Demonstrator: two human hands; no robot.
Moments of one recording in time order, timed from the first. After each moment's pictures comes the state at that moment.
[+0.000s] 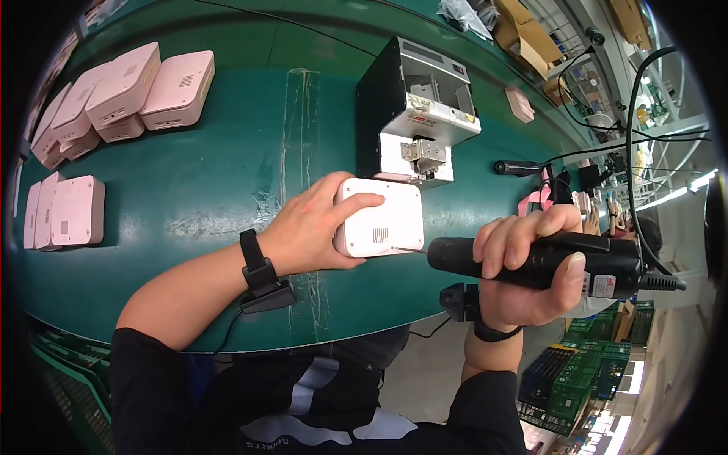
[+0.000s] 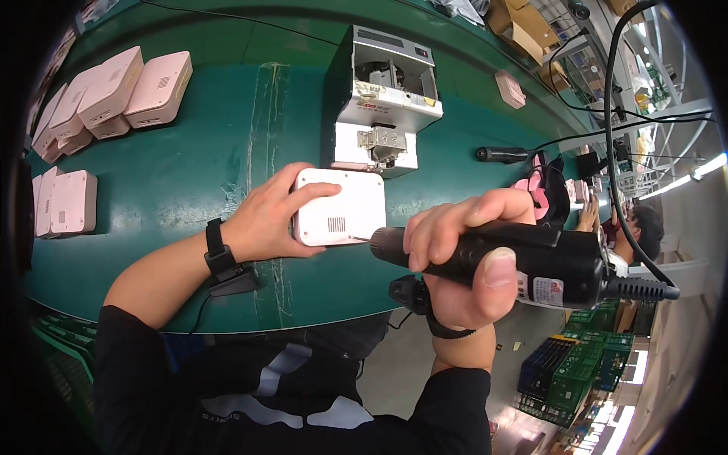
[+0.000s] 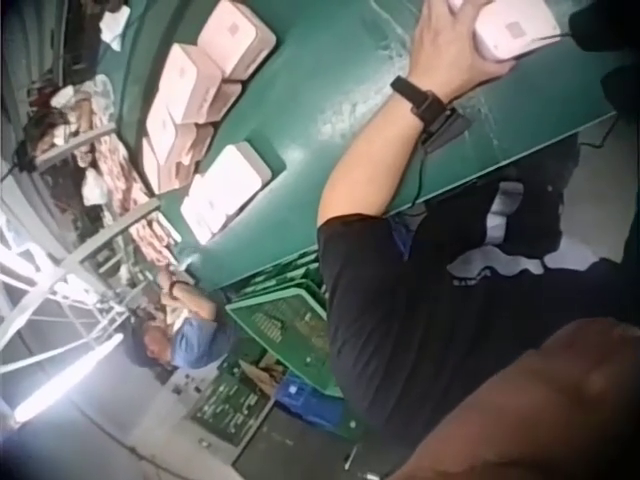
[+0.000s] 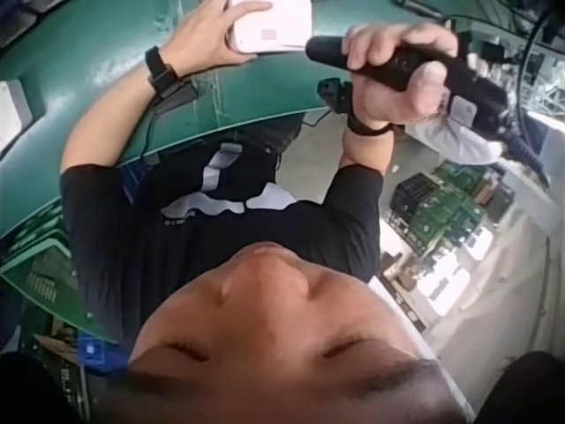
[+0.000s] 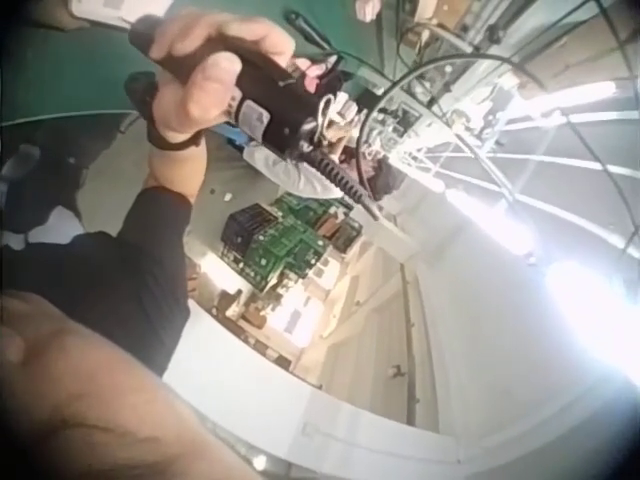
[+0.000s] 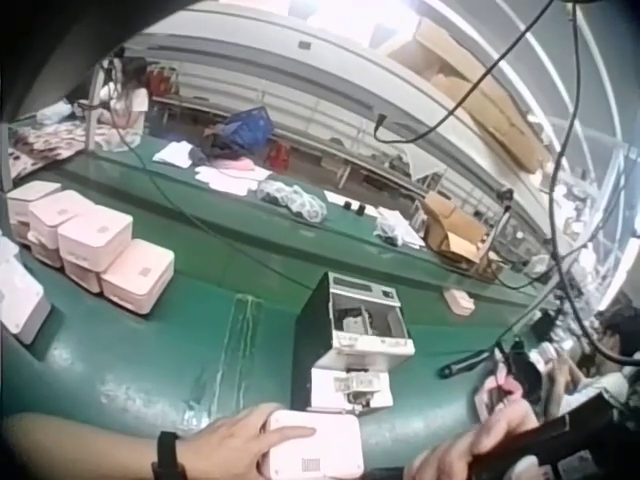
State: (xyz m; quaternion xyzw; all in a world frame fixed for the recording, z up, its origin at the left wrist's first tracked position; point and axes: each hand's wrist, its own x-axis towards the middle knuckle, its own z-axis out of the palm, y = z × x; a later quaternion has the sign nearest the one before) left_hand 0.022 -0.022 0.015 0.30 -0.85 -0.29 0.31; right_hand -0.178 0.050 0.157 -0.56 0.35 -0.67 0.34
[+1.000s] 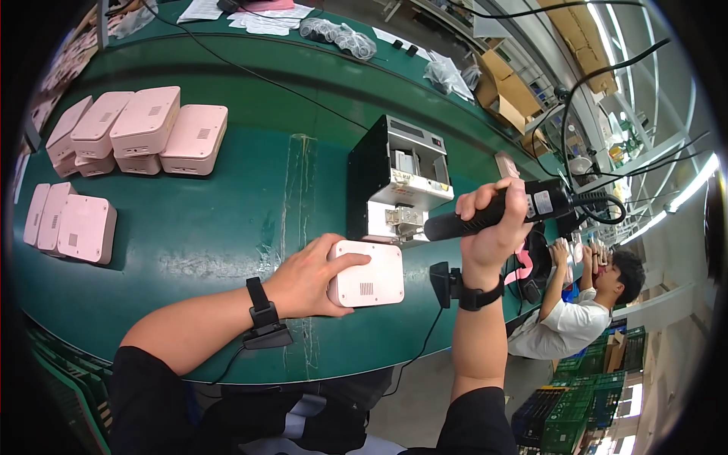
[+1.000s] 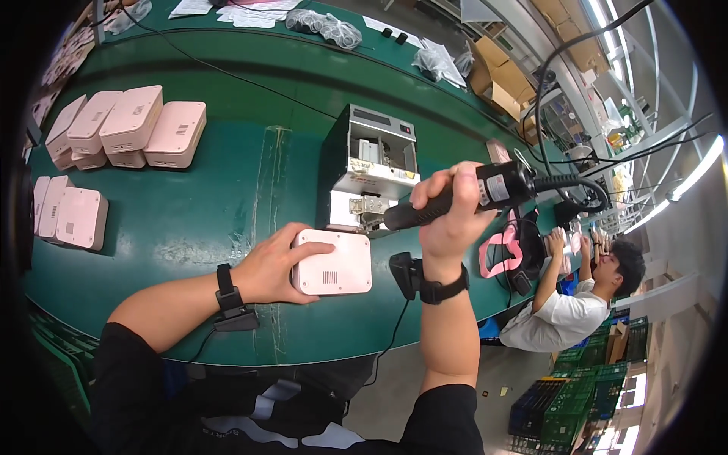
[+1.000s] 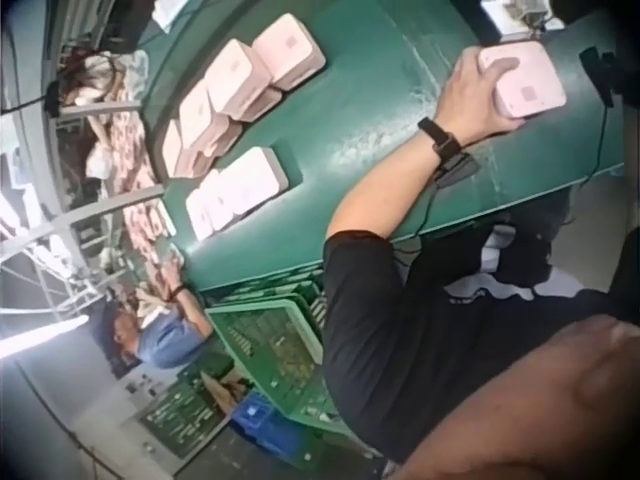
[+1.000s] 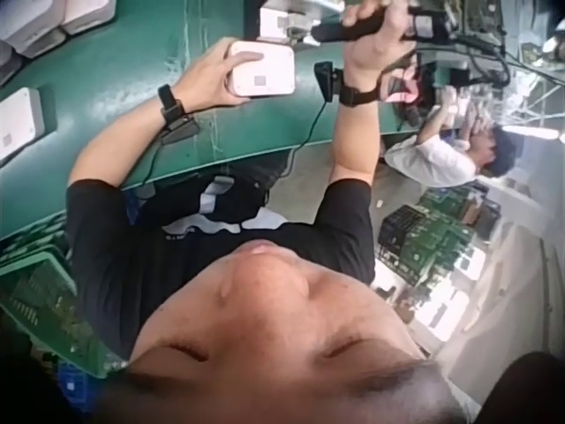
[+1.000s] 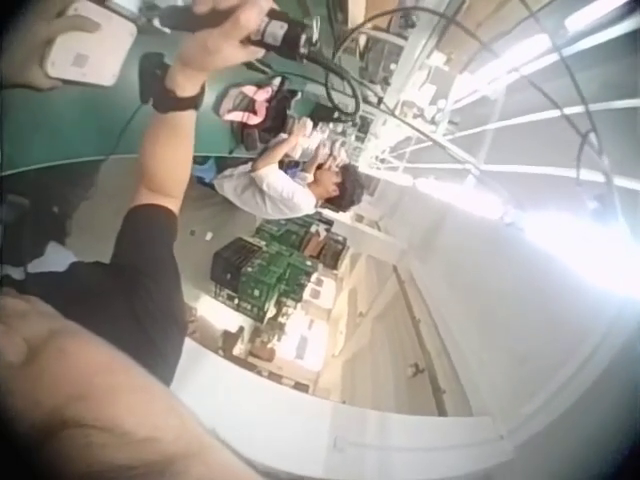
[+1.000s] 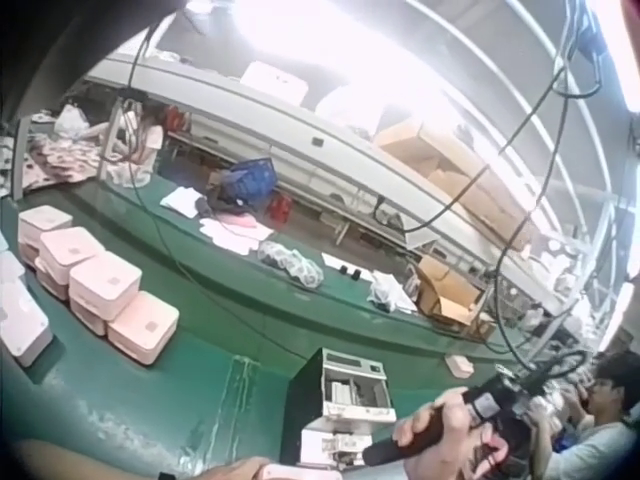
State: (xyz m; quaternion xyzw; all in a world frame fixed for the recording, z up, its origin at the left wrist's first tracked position) left_hand 0.025 -0.017 0.018 0.30 -0.85 -0.30 0.33; right_hand -0.206 -0.041 0.162 -0.53 0.36 -0.71 0.29
